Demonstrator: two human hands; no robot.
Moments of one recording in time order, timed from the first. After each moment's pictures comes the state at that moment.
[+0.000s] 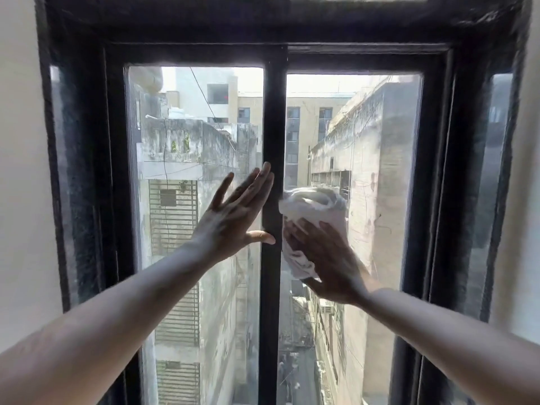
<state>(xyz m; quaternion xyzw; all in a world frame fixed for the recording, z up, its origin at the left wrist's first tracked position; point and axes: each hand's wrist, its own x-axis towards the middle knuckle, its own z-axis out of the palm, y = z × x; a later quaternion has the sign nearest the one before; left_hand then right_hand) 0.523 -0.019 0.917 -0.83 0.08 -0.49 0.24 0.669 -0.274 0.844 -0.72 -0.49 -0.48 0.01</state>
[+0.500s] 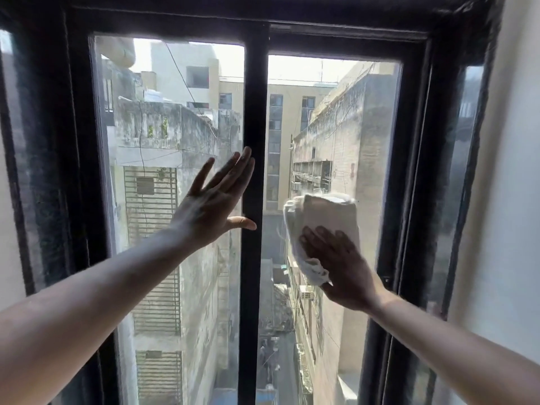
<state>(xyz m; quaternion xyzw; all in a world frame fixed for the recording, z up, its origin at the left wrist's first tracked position) 0.520 -0.024 0.916 -0.83 0.07 -0.50 0.24 0.669 -0.342 0.797 -0.78 -0.39 -0.49 0.04</state>
